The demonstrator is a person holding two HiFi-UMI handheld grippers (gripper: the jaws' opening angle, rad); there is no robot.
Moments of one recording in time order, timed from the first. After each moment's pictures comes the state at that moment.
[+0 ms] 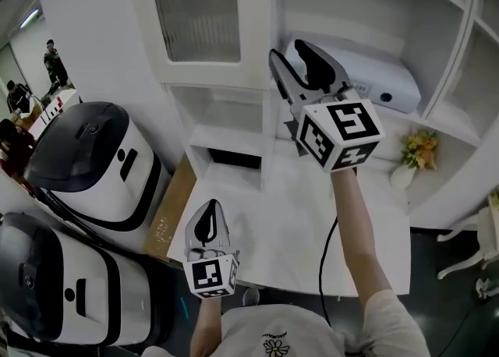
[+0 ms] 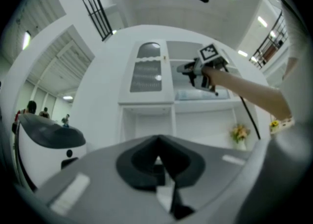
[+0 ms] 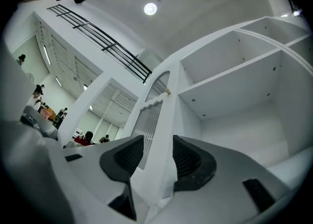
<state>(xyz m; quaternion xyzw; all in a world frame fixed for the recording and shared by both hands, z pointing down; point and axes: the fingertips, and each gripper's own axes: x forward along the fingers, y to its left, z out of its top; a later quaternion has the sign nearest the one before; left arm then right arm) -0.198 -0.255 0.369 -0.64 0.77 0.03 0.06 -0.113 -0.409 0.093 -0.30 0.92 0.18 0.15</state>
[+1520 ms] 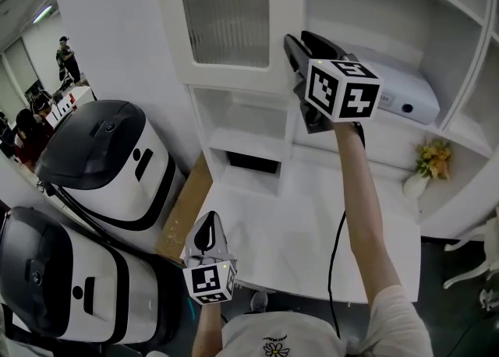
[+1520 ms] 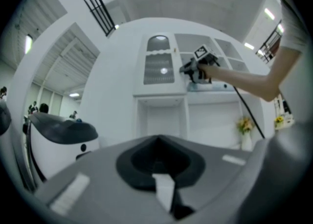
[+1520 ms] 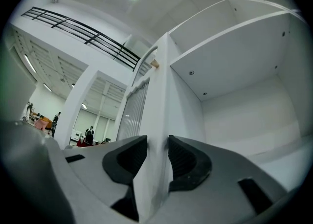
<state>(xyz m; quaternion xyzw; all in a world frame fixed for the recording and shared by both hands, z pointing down) -0.250 -0.228 0.398 -0.62 0.79 0.01 0.02 -0.164 -0.477 0.087 -0.32 0.94 0.09 0.10</state>
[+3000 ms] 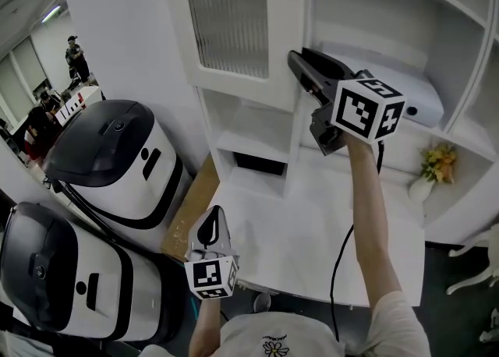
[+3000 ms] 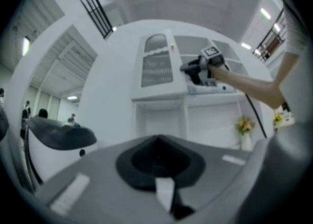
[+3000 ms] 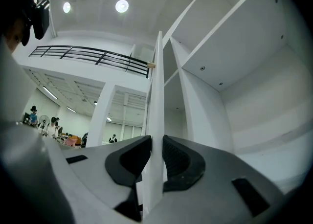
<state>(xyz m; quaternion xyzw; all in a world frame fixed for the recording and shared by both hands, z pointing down) -0.250 -0.232 0.383 -0.62 0.78 0.00 0.04 -0.161 -0.426 0.097 -0.17 0.98 0.03 0.11</state>
